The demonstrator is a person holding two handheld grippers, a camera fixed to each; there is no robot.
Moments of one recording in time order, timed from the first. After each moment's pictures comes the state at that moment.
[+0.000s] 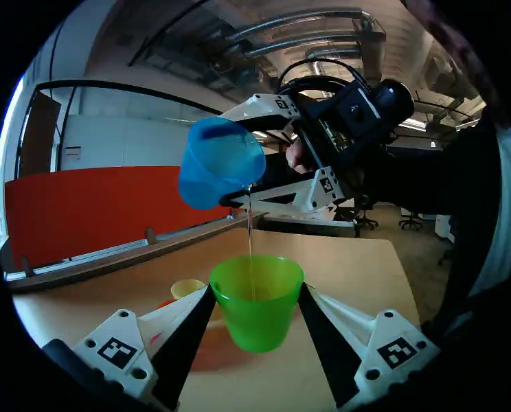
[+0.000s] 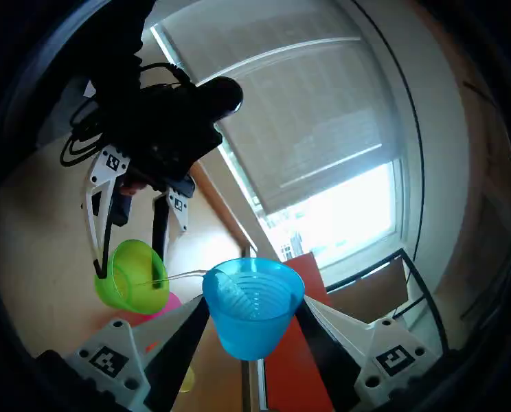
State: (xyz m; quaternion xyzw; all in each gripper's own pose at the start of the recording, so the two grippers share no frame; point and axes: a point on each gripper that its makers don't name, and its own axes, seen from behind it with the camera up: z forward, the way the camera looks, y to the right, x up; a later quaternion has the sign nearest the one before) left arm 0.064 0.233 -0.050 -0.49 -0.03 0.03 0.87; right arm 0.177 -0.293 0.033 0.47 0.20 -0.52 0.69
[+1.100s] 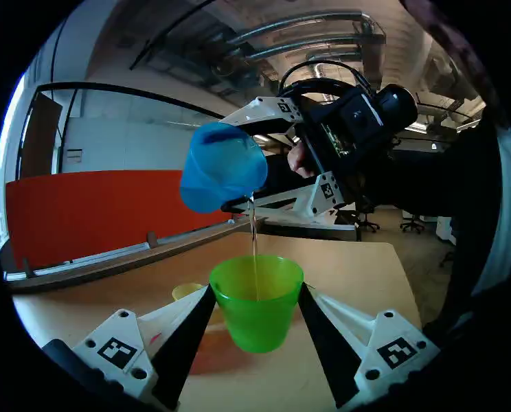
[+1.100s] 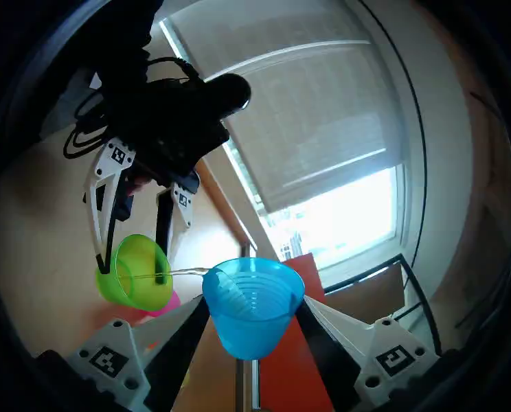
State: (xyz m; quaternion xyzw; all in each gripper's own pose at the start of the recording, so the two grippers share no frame) left arm 0.069 0.234 -0.050 -0.49 -0.02 0.03 0.87; right arm 0.178 -0.293 0.032 0.47 0.20 -0.54 0.67
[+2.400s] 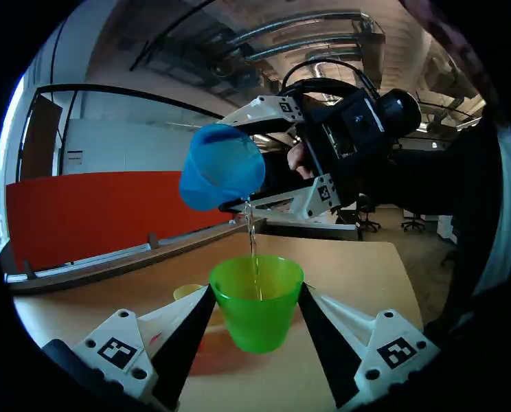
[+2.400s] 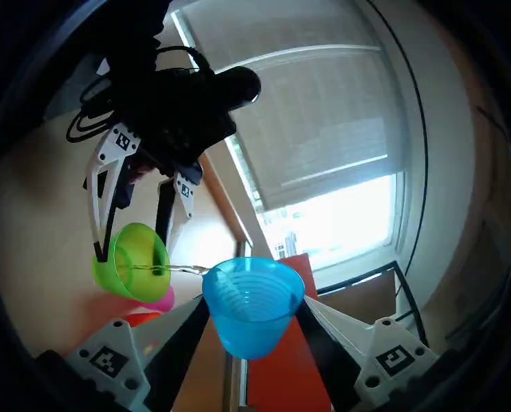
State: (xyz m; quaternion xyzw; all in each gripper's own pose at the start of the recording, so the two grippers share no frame) left arm 0.068 0.233 -0.049 -0.49 -0.02 0.03 0.87; right arm 0.181 -0.292 0.035 0.45 0.22 -0.56 0.66
